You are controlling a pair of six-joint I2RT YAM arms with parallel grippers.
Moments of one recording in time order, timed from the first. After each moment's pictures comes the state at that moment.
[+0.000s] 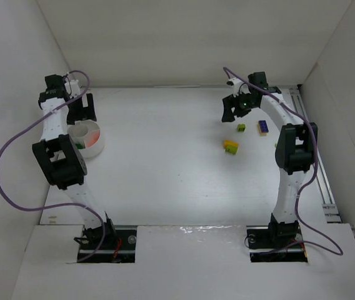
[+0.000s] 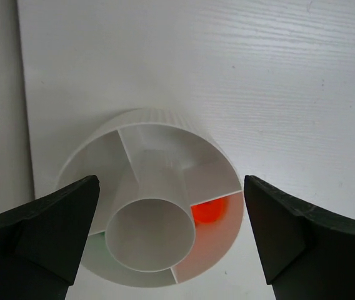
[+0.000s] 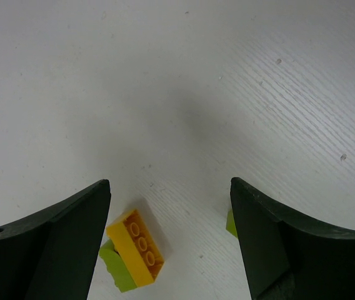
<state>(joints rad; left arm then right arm) 0.33 1.95 1.80 -0.86 0.21 0.15 0.11 2.13 1.85 -0.70 -0.53 -0.35</state>
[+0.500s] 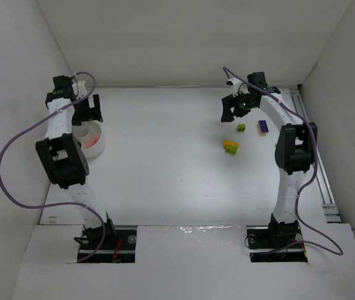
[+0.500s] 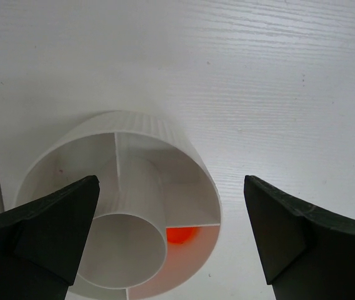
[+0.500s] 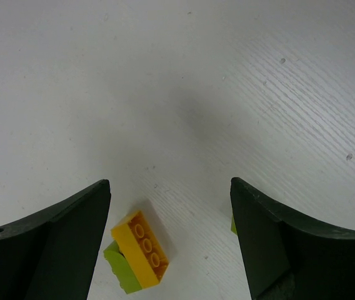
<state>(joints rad) 0.29 1.95 1.75 -0.84 0.22 0.11 0.11 2.13 1.85 -0.70 -0.52 -0.33</state>
